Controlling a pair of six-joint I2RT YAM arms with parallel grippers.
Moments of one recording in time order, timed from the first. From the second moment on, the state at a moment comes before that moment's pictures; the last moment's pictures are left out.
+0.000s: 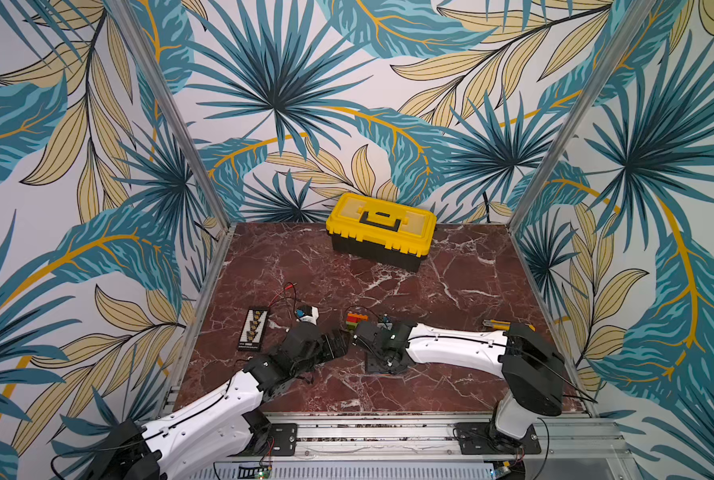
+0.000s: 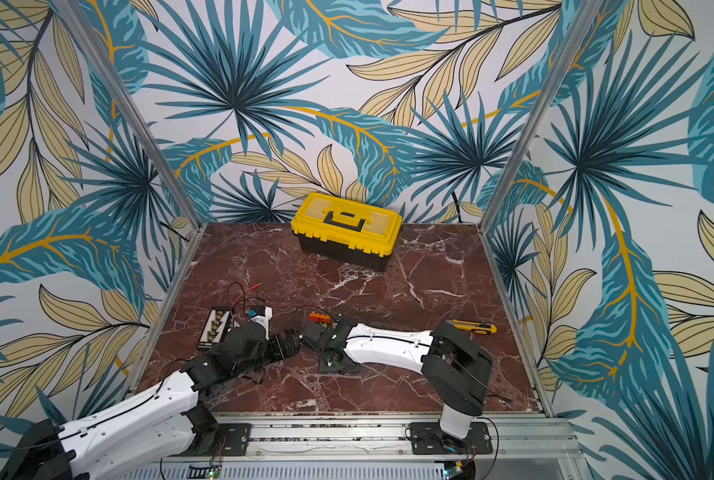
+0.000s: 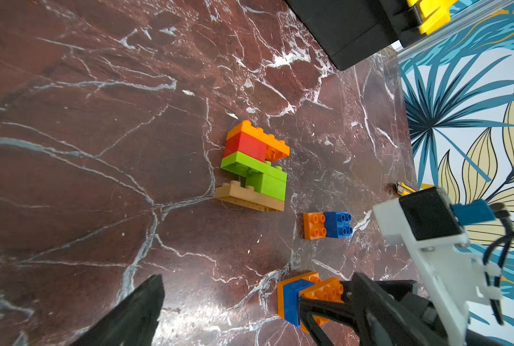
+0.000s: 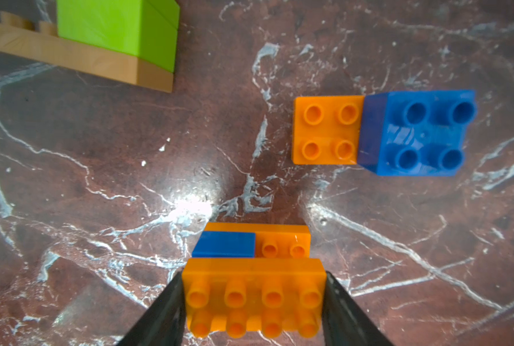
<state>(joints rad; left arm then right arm) -0.72 0.90 0.41 -0.17 -0.04 -0.95 1.07 1.74 1.15 -0.81 0.17 1.07</state>
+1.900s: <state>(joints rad) -0.72 0.88 0.41 -0.20 -0.09 -0.95 1.08 1.76 1.16 -0.84 0.18 1.07</state>
